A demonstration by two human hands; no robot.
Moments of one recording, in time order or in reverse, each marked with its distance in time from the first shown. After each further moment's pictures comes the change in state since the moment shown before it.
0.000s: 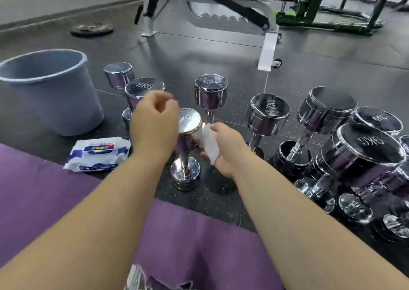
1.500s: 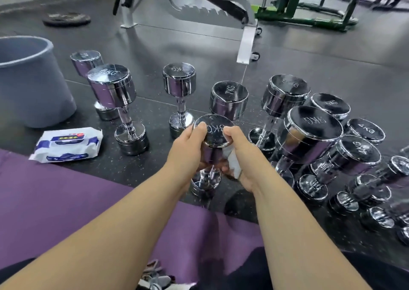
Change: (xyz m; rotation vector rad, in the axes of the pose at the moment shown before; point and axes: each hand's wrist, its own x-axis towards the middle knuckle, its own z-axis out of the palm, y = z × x) left_hand -0.107 0.012 0.075 -0.492 -0.551 -0.427; right_hand -0.054 0.018 -0.114 -0.362 0.068 -0.136
